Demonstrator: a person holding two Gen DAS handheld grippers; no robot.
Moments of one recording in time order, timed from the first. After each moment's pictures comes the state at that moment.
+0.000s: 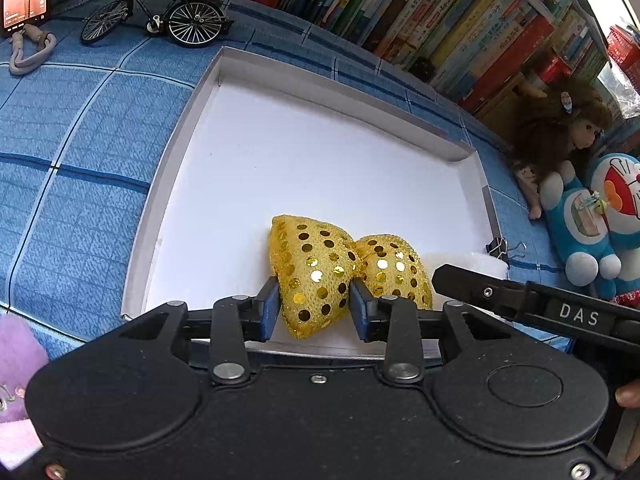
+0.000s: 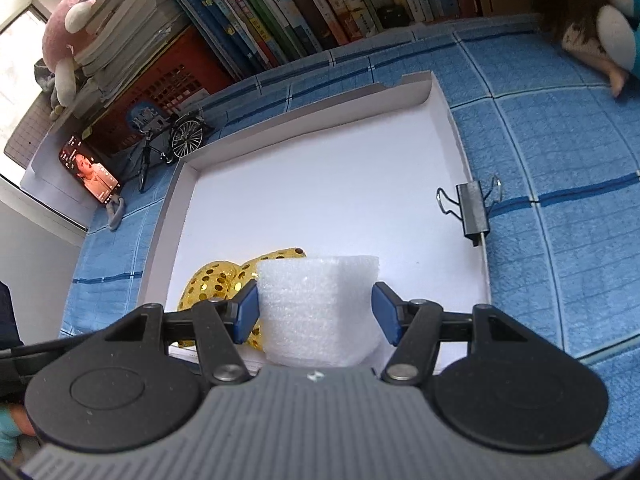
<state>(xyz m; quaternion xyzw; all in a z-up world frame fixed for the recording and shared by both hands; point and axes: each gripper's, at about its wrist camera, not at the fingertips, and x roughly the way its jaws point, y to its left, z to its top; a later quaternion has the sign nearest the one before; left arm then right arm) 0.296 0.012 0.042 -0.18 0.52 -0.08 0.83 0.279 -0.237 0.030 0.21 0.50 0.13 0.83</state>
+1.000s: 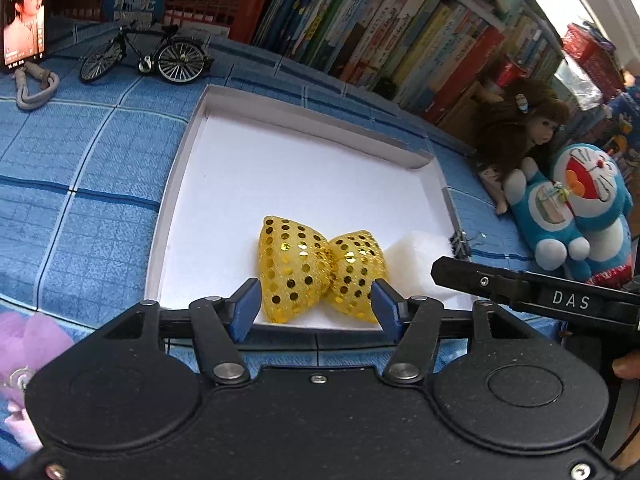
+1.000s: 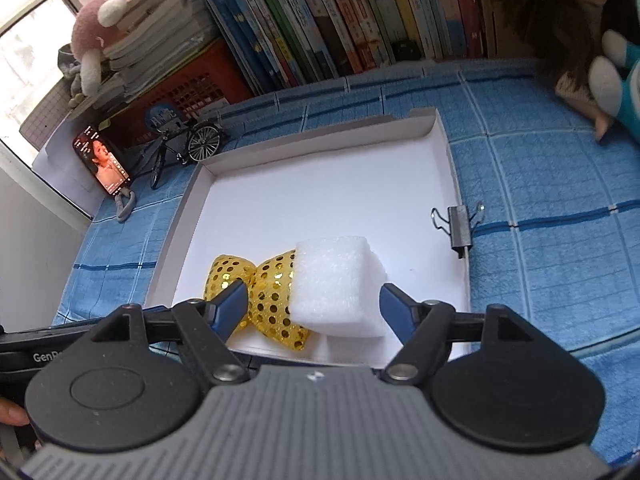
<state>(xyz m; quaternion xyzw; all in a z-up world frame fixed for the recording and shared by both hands) 0.256 0.022 0.082 -0.16 0.48 -0.12 0.86 0.245 -0.236 0.067 0.15 0.47 0.13 0.86</state>
